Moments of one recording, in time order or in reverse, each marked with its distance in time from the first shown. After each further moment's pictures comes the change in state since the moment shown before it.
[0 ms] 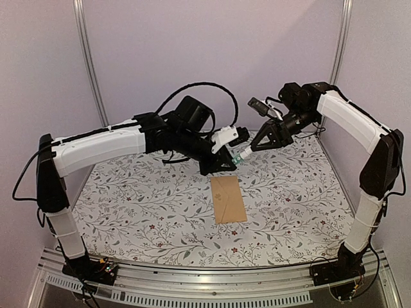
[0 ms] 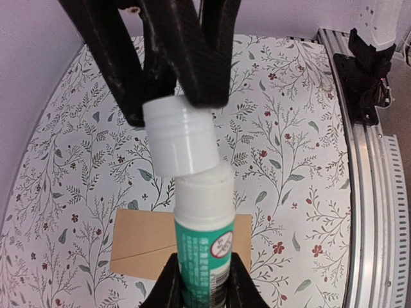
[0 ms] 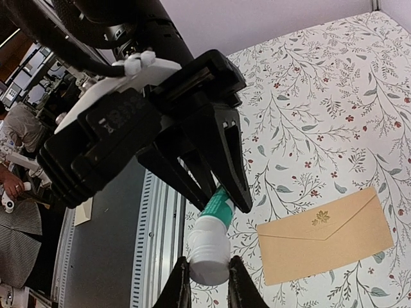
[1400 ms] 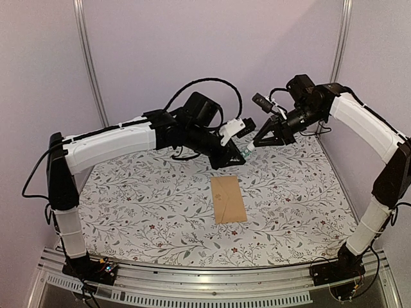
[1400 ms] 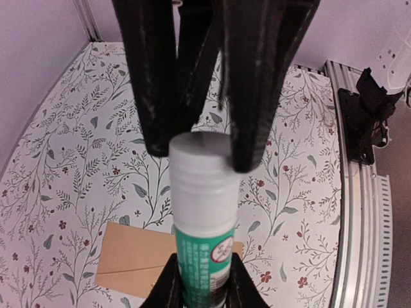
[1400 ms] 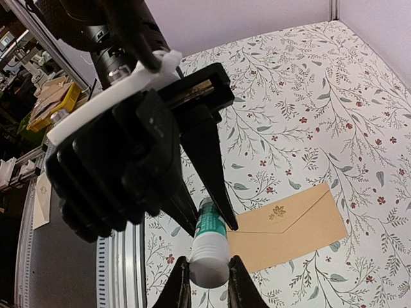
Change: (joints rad) left arm -0.002 0.092 0.120 0.018 0.017 -0.149; right arm 0.013 -0.131 -0.104 0.207 0.161 0.121
